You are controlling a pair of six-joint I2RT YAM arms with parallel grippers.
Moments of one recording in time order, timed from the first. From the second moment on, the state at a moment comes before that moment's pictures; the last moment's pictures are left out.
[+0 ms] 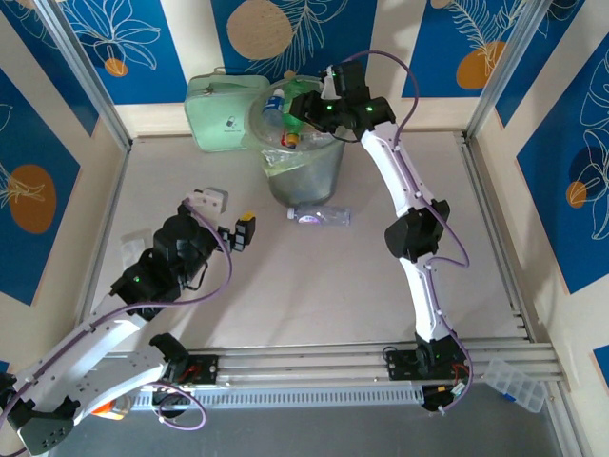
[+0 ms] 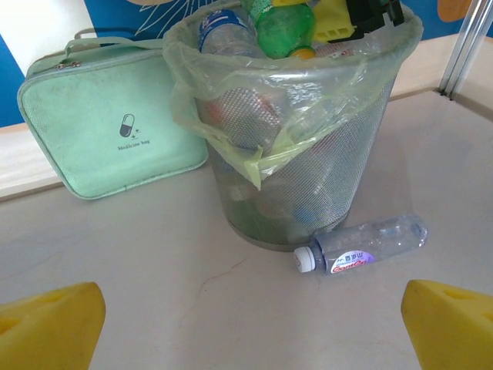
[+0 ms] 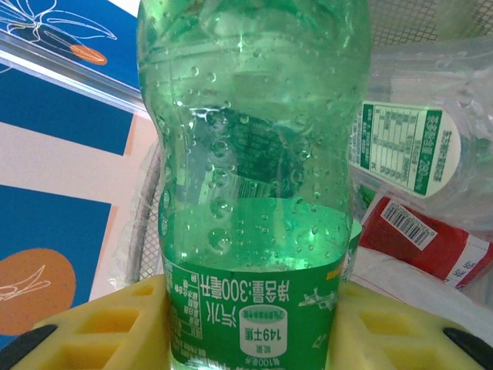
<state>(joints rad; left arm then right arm) -0.72 0.79 0.84 -0.33 -0.36 -0.07 0.40 2.35 2.68 -0.89 -0.43 0.69</state>
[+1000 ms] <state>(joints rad) -0.72 0.77 0.84 -0.31 -0.40 -0.05 0.39 2.20 2.68 -0.93 -0.31 0.57</state>
